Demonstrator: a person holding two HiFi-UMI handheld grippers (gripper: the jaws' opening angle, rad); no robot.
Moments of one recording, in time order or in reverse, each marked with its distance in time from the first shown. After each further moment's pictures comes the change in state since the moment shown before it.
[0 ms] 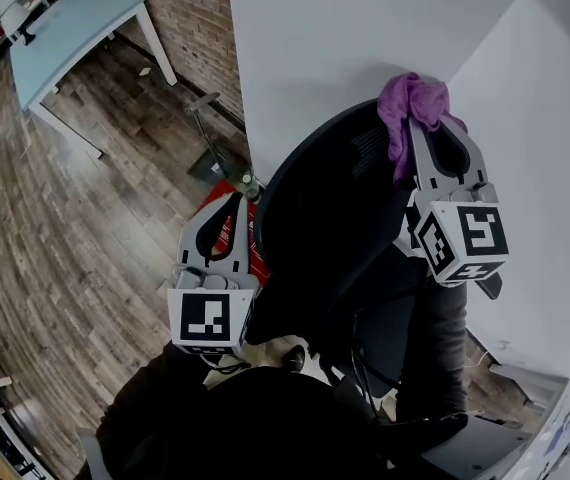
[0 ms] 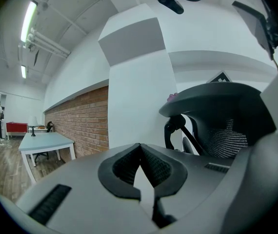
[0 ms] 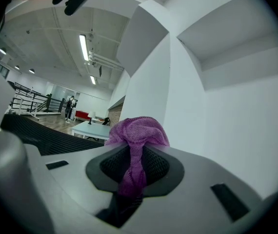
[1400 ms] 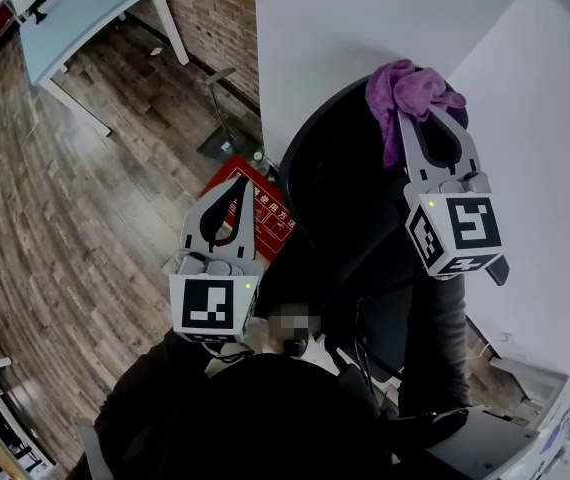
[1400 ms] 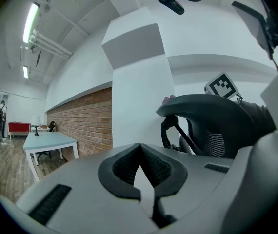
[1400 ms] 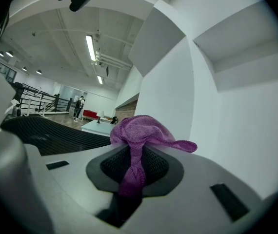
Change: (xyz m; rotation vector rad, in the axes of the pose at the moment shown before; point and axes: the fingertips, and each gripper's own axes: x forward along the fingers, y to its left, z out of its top) left arm -0.040 0.006 -0.004 -0.018 0.005 0.019; right arm -0.014 0.061 -0.004 -0.017 0.016 0.078
